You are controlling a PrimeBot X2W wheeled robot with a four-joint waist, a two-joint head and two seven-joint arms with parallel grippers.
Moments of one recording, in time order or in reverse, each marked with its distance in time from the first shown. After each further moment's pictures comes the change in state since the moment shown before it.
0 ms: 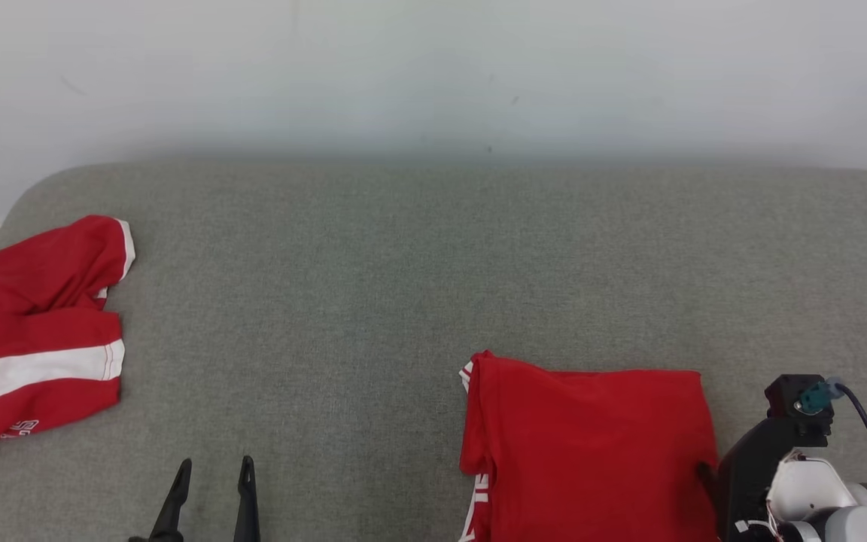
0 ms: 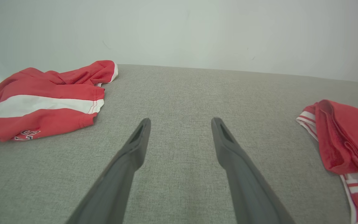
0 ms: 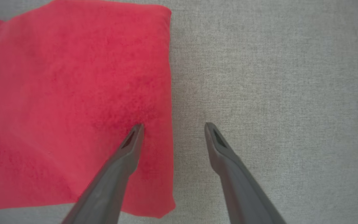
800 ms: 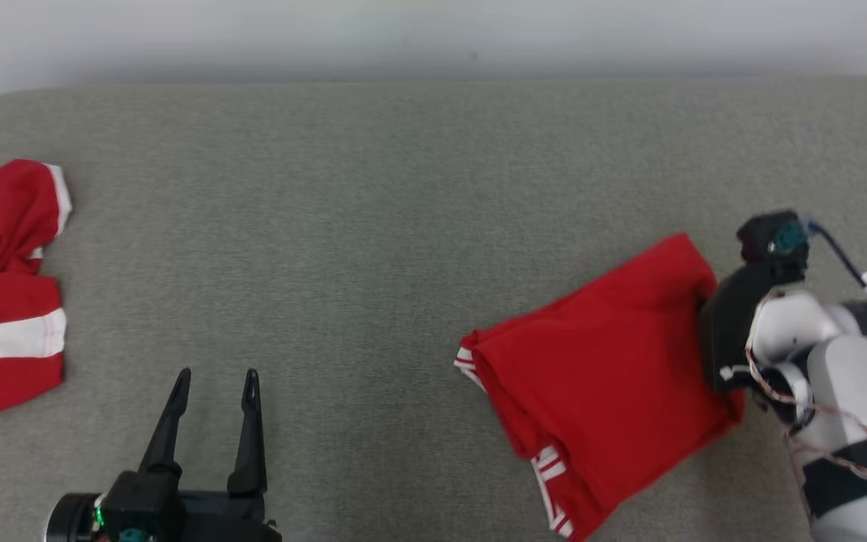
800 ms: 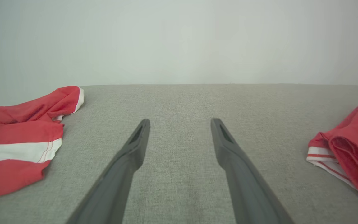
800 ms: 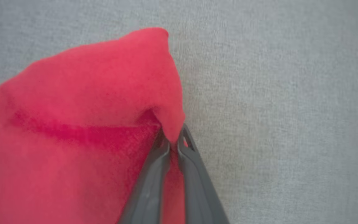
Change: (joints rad) left arm -0.111 0.000 -0.018 -0.101 0.030 -0.009 0.000; right arm -0.389 -0.204 0.229 0.286 0.080 0.000 -0.122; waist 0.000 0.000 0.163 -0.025
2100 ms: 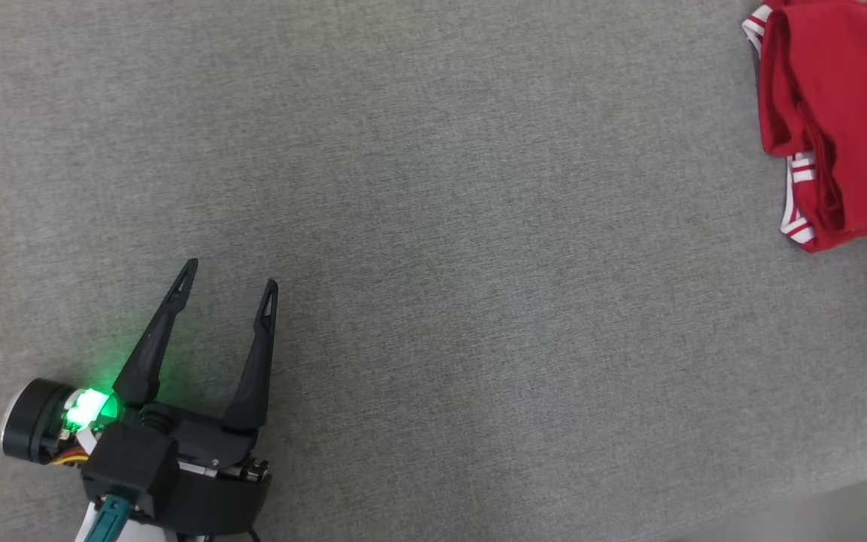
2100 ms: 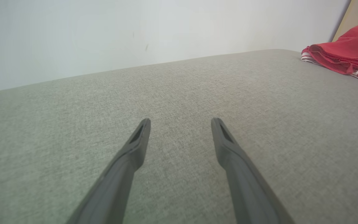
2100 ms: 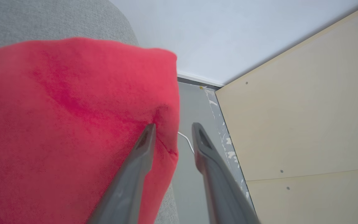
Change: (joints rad) left arm -0.140 0.142 -0.109 -0.192 0.073 -0.042 0.008; right arm -0.380 -0.361 -0.182 0.342 -0.266 0.000 -0.570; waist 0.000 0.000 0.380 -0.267
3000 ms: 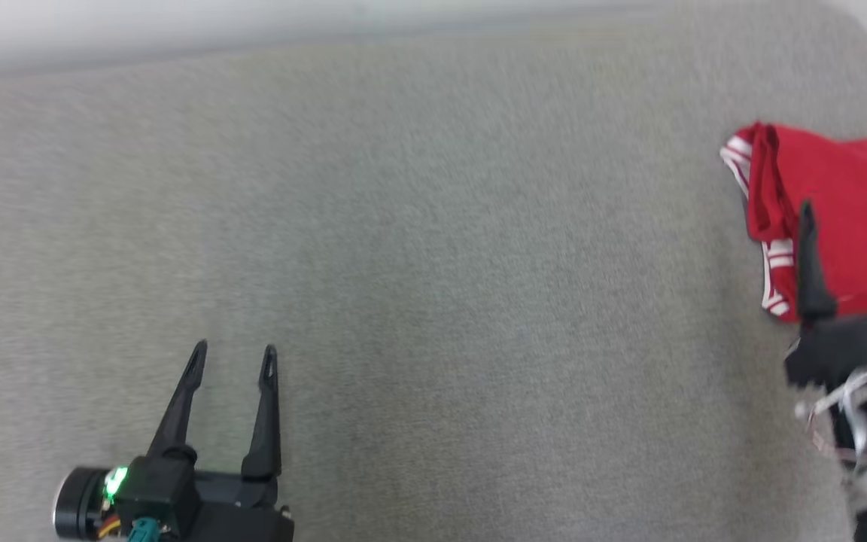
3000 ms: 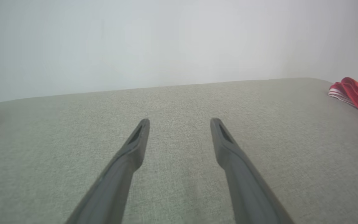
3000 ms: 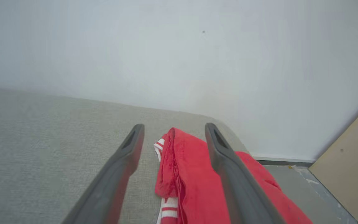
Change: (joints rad) left arm 0.089 -0.102 0.028 0.137 -0.076 0.066 -0.008; right arm 0.446 0.325 -0.012 -0.324 0.113 0.000 -0.440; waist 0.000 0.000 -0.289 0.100
